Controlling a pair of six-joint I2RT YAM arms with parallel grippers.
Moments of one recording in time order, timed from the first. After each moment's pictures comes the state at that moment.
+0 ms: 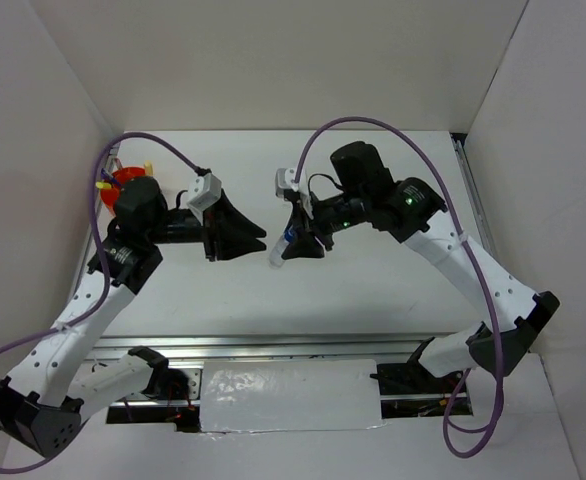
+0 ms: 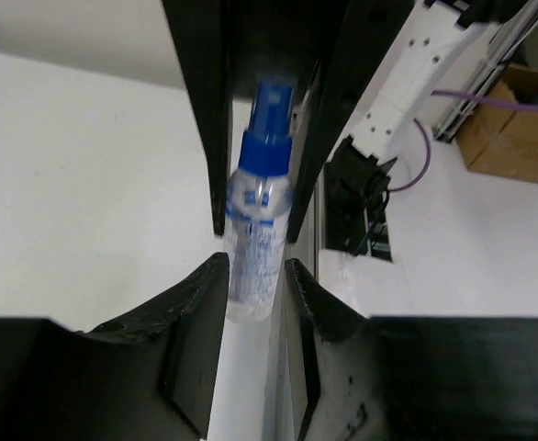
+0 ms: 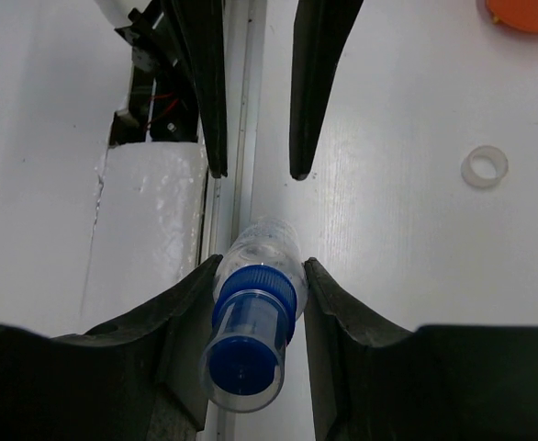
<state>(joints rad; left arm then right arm) -0.41 1.00 1.06 -0.16 1.05 -0.09 0.73 1.39 1.64 -0.88 -0.77 -0.42</state>
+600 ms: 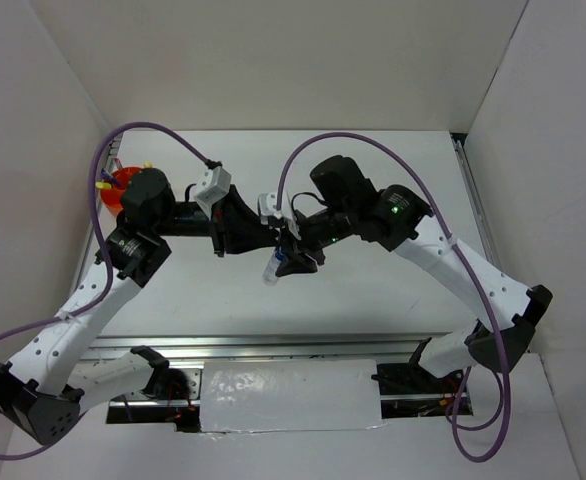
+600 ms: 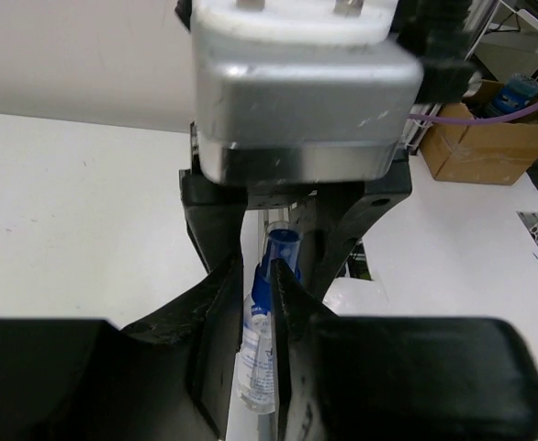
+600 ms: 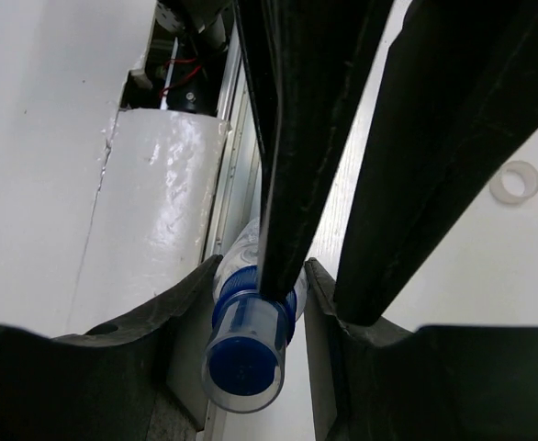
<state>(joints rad) -0.49 1.05 1.14 -0.04 1.07 -0.17 0.86 1.41 1.65 -0.95 -0.71 -0.53</state>
